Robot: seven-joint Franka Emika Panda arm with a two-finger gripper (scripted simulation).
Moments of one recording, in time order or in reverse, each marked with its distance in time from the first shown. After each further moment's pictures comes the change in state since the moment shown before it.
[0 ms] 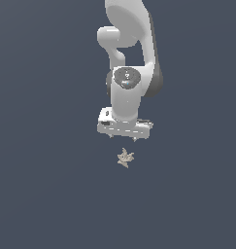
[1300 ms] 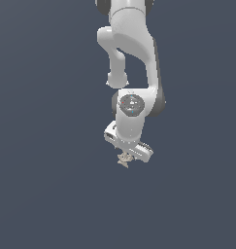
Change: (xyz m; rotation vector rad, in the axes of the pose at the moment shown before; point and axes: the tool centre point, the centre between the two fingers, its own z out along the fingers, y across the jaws) arm 0.037 -0.021 0.058 0.008 0.009 0.415
